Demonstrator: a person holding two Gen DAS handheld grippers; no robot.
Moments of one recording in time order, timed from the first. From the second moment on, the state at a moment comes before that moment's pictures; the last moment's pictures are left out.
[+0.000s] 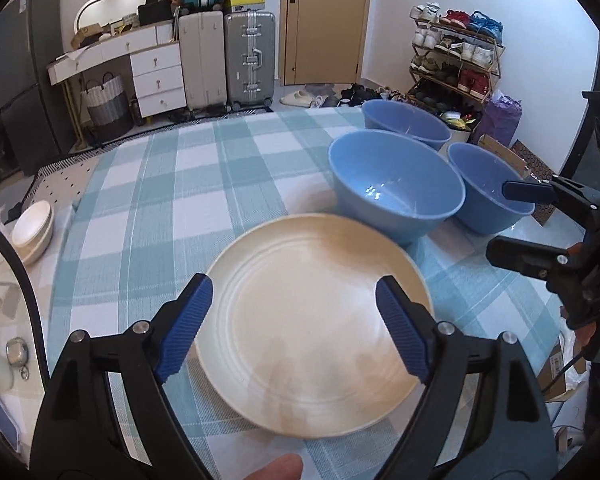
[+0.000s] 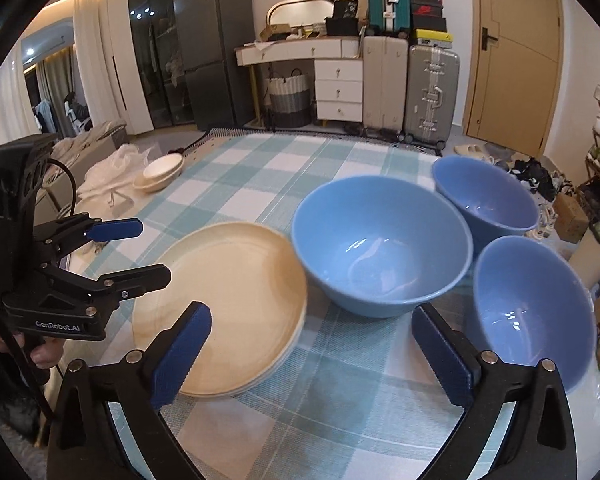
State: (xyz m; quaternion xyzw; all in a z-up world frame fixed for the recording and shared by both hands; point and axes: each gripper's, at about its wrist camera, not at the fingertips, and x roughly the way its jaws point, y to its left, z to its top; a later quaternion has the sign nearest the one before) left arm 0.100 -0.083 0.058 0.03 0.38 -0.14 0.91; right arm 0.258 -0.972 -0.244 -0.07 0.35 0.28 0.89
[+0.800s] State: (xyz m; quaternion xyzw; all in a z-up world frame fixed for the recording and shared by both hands) left arm 0.157 -0.145 0.167 -0.02 0.34 -0.17 0.93; right arm 0.274 -1.094 -0.127 -0.01 0.28 0.21 0.94
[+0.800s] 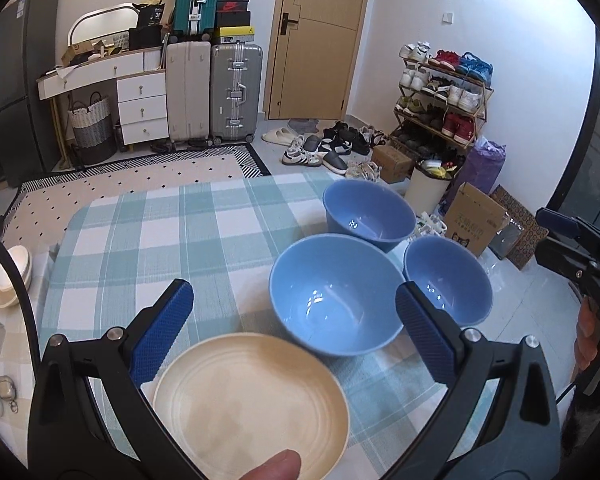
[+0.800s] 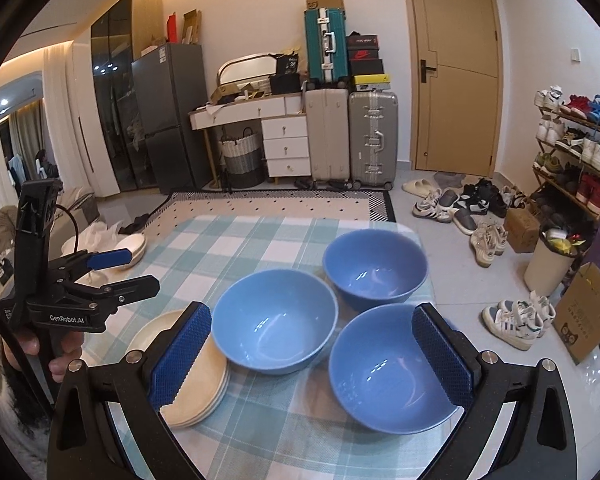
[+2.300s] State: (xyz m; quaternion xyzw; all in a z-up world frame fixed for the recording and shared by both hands) left arm 0.371 -0.265 0.126 0.01 0.40 -0.17 0.90; right arm 0.473 -1.153 -0.175 0.05 0.37 0.14 0.92
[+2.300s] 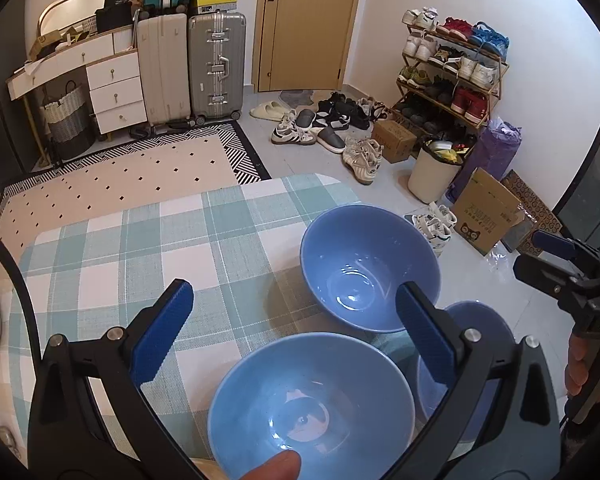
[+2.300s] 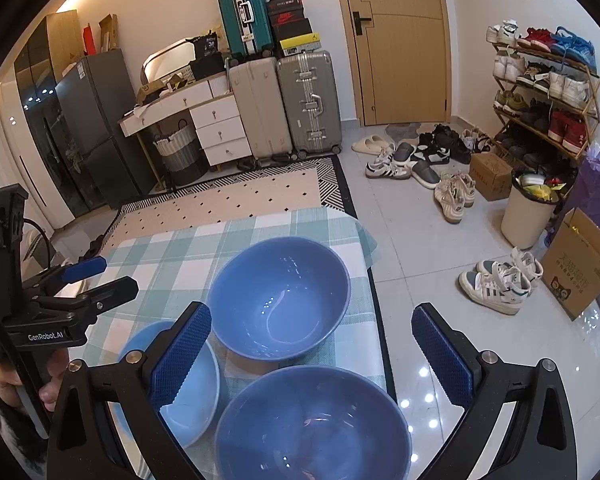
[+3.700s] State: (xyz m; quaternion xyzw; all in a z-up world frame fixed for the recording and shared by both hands) left arm 0.475 -0.318 -0.003 0.01 0.51 -0.20 0.84; right arm 0.569 -1.140 -0.286 0.05 0.49 0.14 0.86
